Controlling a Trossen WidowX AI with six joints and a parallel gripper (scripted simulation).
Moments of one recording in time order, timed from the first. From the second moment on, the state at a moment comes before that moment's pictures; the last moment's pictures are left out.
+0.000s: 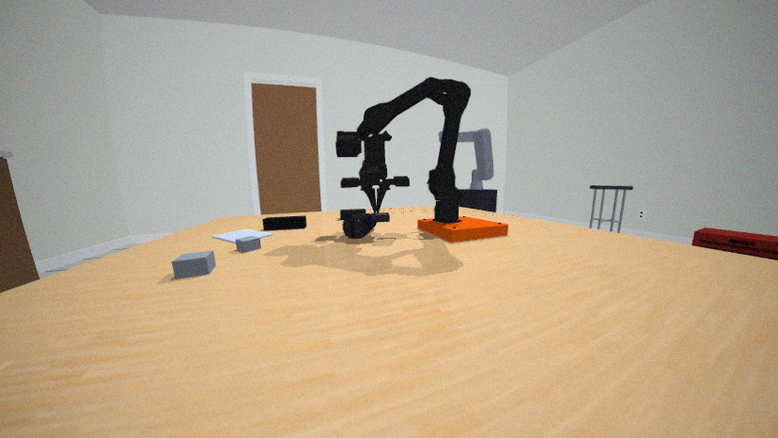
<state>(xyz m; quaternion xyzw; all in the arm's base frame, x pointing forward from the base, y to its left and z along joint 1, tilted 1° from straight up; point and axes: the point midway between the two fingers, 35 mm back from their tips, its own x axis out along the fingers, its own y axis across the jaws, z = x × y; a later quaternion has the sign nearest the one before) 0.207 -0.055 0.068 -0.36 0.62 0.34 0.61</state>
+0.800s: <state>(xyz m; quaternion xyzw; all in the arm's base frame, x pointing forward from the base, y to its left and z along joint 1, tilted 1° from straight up) 0.206 -0.054 0.116 -0.36 0.62 0.35 0.61</state>
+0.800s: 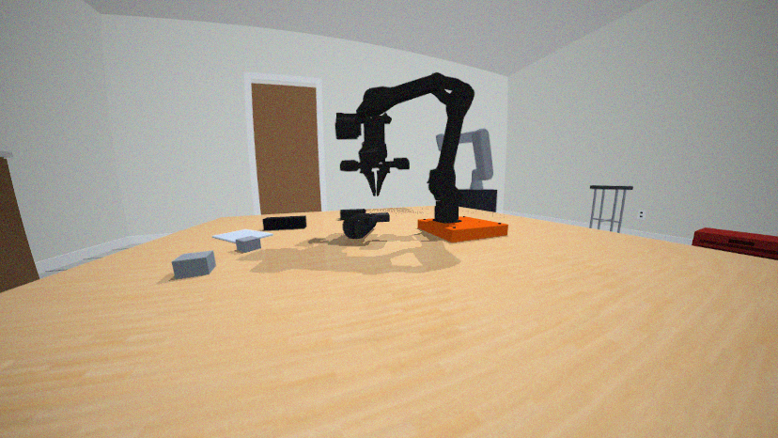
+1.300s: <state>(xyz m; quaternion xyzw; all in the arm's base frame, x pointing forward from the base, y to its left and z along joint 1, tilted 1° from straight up) 0.206 -0.054 0.116 -0.36 0.62 0.35 0.61</state>
